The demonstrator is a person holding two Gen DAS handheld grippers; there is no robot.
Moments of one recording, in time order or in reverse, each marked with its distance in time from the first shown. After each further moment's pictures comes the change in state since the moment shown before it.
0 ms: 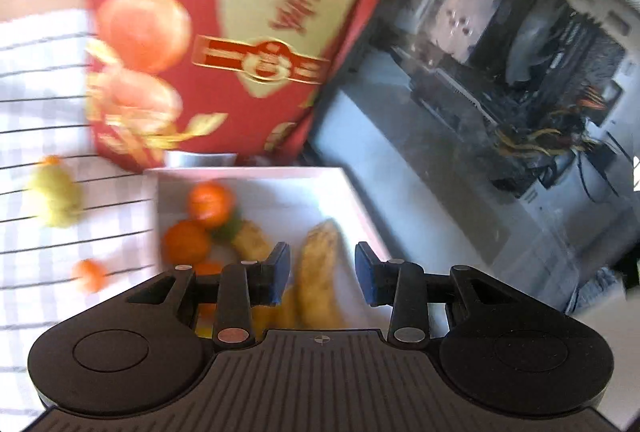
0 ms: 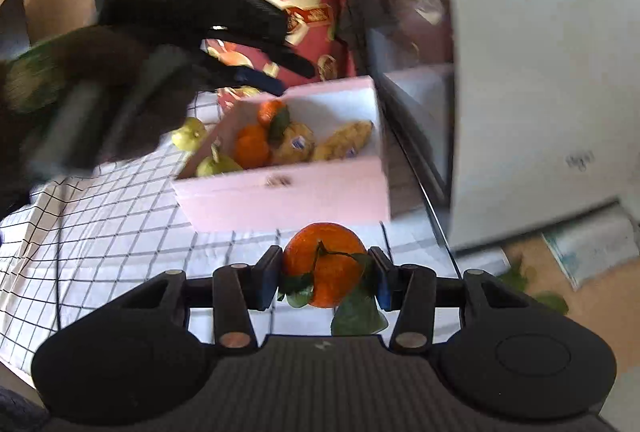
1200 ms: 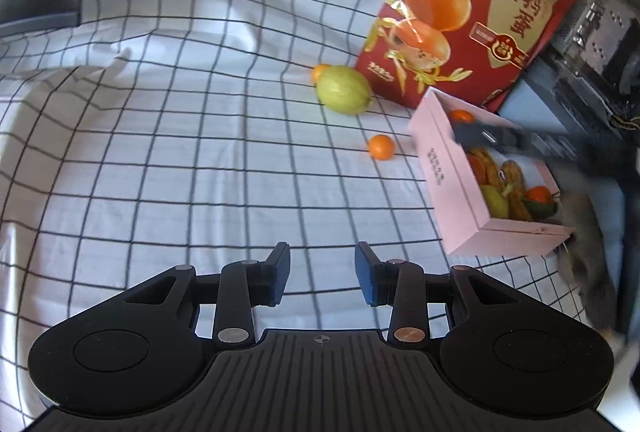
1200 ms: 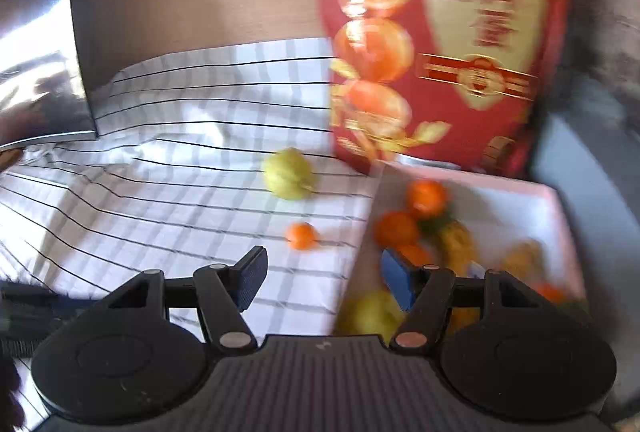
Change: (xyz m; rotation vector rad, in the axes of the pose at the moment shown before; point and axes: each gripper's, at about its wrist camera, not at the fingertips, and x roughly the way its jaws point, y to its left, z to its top) left arm -0.125 0.157 -0.107 -0.205 0.004 0.257; right arm 0.120 0.159 0.116 -0.231 0.121 0.107
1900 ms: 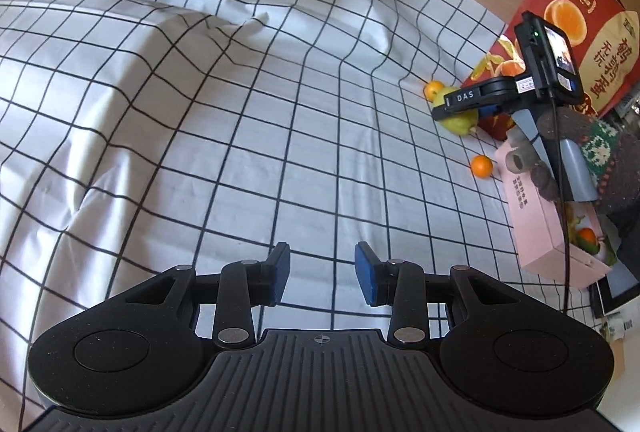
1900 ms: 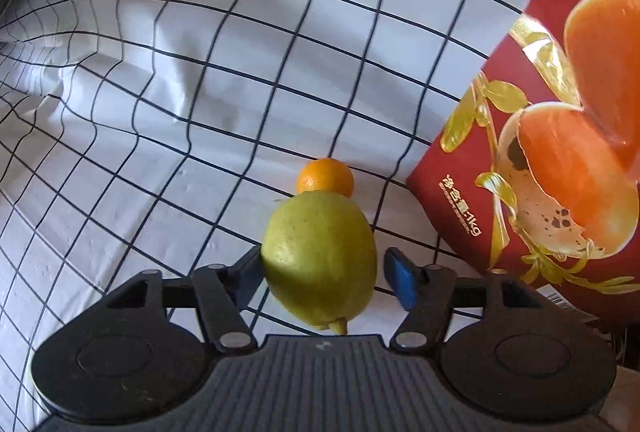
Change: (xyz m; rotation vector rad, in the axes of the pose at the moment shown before) left arm -0.026 0.094 -0.027 -0.210 -0.024 0.080; right arm 0.205 0.045 0.080 -0.237 0.319 -0.067
